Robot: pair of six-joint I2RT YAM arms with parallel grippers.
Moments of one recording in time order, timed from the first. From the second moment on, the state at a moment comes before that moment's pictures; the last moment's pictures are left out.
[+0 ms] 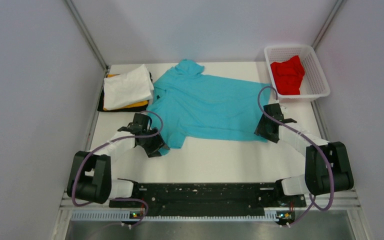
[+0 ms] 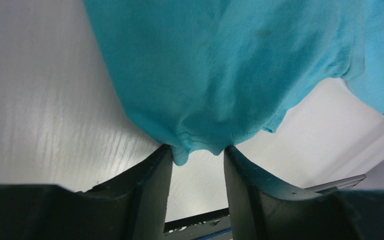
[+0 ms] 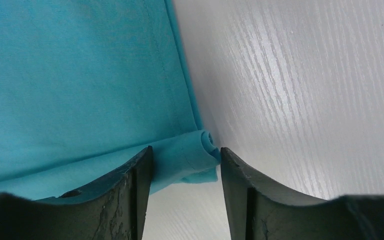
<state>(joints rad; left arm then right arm) -0.19 1.34 0.61 -0.48 0.29 -0.78 0.16 1.38 0.69 -0.39 0.23 0.57</state>
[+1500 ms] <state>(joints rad) -0.20 1.07 0.84 -0.91 0.08 -0.76 0.16 0.91 0.72 -0.73 -0.08 0.60</state>
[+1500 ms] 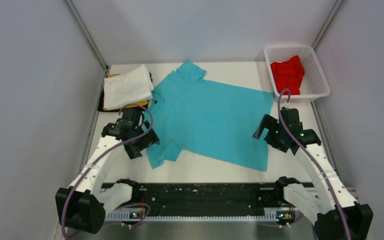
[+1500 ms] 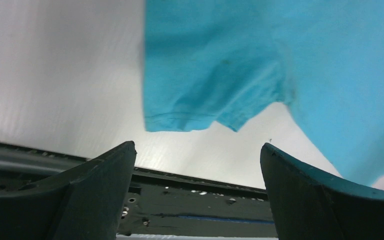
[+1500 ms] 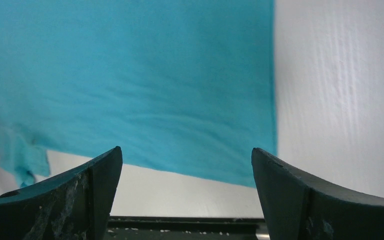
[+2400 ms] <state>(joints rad) -0.21 1.73 1.08 -0.65 0.08 -0.69 0.18 1.91 1.26 -0.38 0.17 0.41</state>
